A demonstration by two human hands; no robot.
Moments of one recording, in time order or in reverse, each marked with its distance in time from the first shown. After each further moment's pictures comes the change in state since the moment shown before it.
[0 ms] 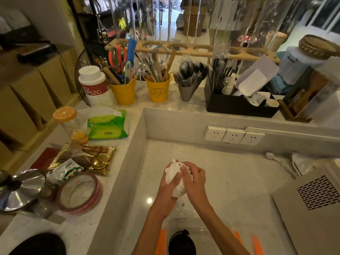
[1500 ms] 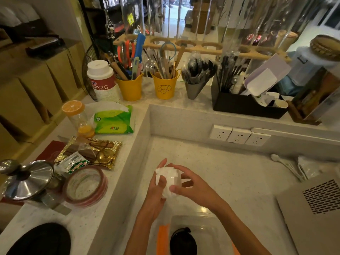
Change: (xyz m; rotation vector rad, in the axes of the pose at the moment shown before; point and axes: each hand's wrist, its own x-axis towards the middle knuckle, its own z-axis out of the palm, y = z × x) left_hand -0.028 0.017 -0.031 0.200 0.067 0.098; right_hand -0.009 -0.032 -0.025 -0.172 -0.603 -0.005
